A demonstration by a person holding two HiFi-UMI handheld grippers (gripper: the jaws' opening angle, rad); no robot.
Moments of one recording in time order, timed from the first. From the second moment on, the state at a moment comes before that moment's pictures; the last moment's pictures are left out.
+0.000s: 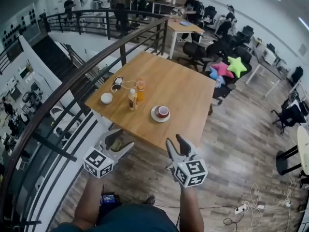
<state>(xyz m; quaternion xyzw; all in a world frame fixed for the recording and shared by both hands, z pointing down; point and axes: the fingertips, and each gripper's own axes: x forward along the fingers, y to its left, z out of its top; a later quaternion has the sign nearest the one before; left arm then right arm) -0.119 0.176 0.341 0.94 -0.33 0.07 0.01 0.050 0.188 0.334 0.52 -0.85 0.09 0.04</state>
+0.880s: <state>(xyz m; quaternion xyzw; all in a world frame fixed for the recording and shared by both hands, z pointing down) -0.008 0.073 0.367 0.97 -0.24 0.07 0.03 0.145 0.119 0.358 0.59 -0.80 0.12 0.05</state>
